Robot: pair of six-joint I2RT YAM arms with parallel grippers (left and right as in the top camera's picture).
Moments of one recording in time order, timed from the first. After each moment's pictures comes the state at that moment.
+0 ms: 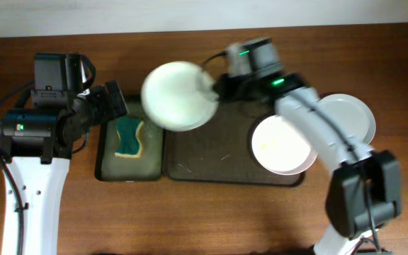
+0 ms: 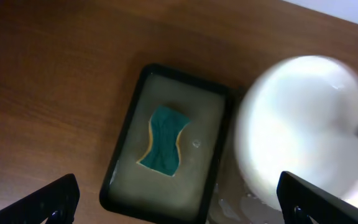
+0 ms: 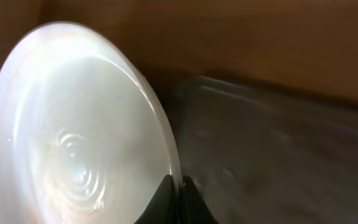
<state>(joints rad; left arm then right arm) -0.07 1.38 1.65 -1.20 -0.09 -0.33 0.28 1.86 1.49 -0.52 -0.53 0.38</state>
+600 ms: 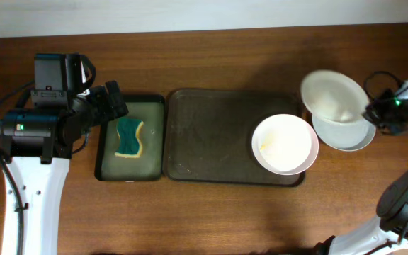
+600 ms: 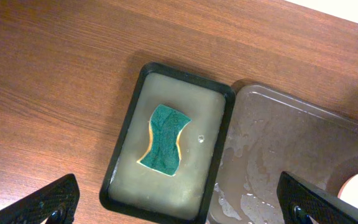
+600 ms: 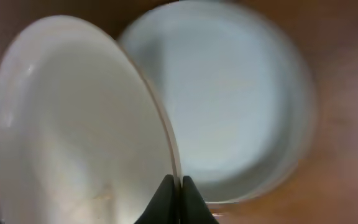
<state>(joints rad) -0.07 1.38 1.65 -1.20 -0.09 -0.33 -0.58 1.86 1.50 -0.96 -0.35 0.30</state>
